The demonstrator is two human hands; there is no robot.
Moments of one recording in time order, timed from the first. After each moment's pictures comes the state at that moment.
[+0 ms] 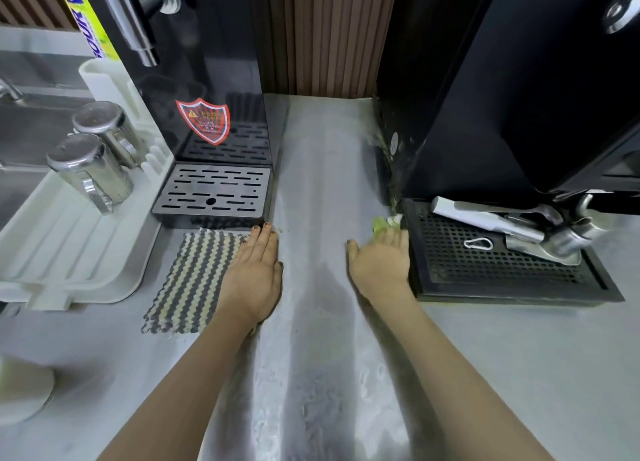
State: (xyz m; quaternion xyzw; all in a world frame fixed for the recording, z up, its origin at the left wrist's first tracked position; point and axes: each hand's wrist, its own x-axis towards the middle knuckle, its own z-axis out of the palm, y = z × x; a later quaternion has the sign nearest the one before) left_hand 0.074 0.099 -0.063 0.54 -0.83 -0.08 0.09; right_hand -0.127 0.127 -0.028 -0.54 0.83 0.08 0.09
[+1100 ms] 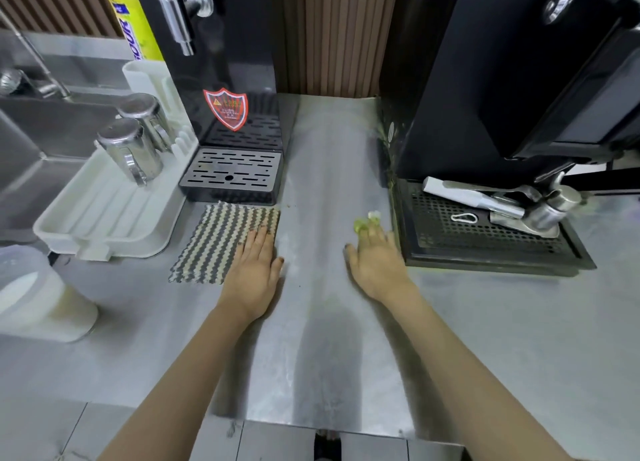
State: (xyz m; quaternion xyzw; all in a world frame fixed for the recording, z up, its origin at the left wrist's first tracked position) left_hand 0.089 0.171 -0.038 0.58 -0.80 -0.13 0.09; right_hand -0.127 0.187 -0.041 -0.65 0.75 -0.04 0.12
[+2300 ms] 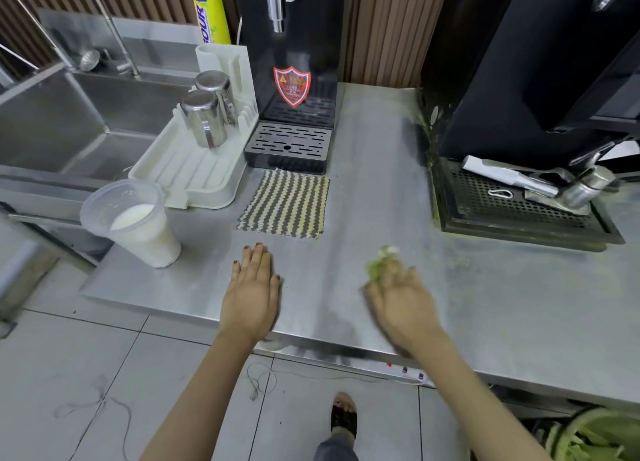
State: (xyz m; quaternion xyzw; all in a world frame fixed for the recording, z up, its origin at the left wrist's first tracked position) left_hand 0.181 0.280 -0.054 0.64 -0.75 -0.10 0.12; right_hand -0.059 0.318 -0.049 -0.71 0.70 -0.06 -0.02
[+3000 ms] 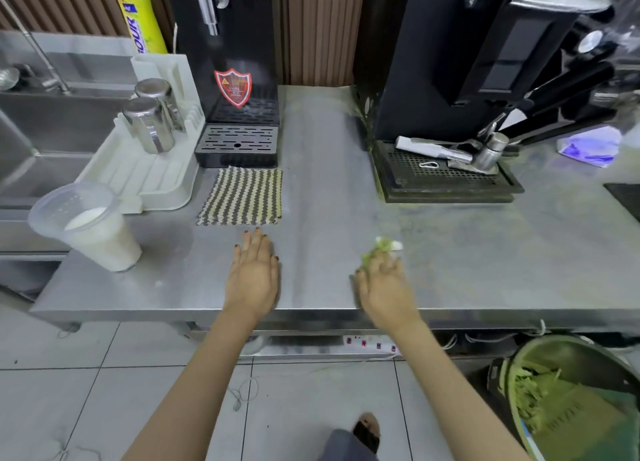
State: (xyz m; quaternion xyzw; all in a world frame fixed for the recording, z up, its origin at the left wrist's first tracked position) left_hand 0.138 0.295 -0.035 0.57 -0.80 -0.14 0.16; right_hand -0.065 0.376 -0.044 -0.63 0.78 0.00 0.03
